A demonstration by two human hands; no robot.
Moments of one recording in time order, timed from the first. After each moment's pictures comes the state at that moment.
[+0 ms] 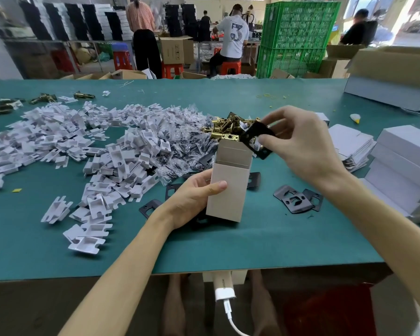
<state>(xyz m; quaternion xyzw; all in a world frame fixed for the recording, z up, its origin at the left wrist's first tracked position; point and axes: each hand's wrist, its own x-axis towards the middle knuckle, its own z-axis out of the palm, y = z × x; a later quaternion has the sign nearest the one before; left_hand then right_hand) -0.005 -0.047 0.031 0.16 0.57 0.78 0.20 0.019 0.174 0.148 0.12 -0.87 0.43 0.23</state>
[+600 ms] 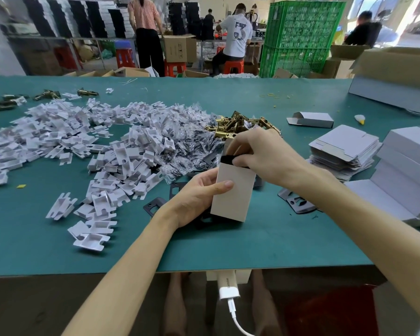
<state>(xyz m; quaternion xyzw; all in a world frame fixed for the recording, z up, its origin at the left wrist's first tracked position) -0.005 -0.048 0.030 0.18 0.55 0.79 0.21 0.001 0.132 0.142 0.21 -0.94 0.26 0.07</state>
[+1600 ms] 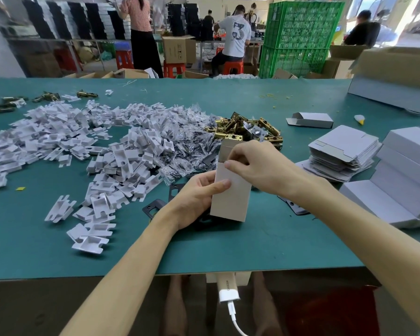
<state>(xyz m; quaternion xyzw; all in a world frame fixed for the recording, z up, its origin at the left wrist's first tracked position) -0.009 -0.049 0.029 0.16 0.56 0.79 0.20 0.002 0.130 0.128 0.21 -0.95 0.22 0.06</state>
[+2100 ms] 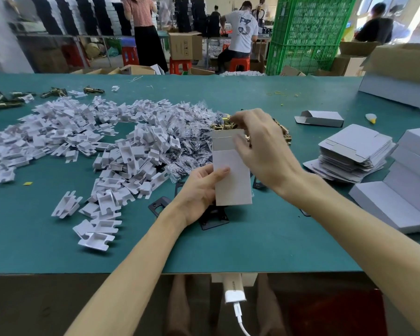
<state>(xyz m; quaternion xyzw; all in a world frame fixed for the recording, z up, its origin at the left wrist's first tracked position) -0.016 -0.047 0.027 0.09 0.51 0.84 0.14 -0.011 0.110 0.124 0.23 -0.89 0.28 0.26</state>
